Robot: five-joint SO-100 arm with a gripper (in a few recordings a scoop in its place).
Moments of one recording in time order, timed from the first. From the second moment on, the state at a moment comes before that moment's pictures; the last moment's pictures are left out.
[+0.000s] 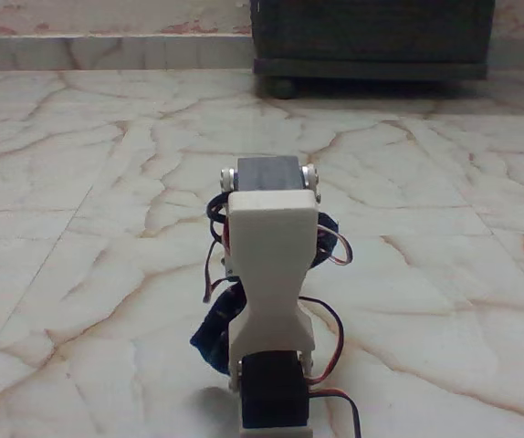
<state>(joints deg) -3.4 105.5 146.2 -4.6 -48.9</state>
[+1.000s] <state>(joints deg) 3.7 138.0 176.7 -40.0 -86.5</state>
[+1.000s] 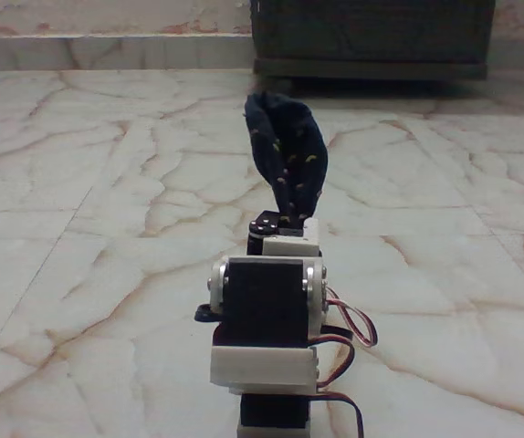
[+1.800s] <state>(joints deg) 5.9 138.0 176.7 -41.0 -88.4</state>
